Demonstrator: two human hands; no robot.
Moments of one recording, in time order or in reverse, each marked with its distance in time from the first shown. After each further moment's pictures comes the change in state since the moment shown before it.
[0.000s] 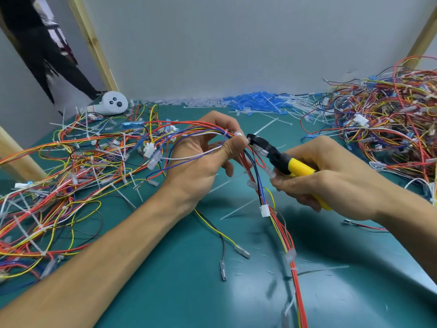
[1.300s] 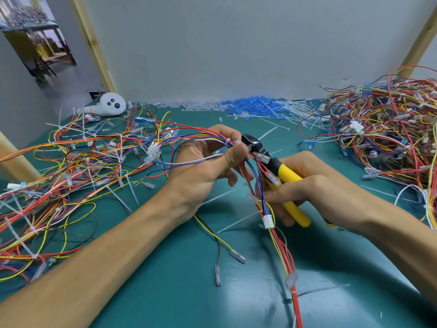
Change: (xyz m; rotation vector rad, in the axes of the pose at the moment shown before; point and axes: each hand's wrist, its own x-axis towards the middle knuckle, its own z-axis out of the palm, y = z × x) left_hand -0.004 -0.002 0.004 -0.129 -0.045 -0.161; right_hand 0.008 0.002 0.008 0.283 -0.208 0.055
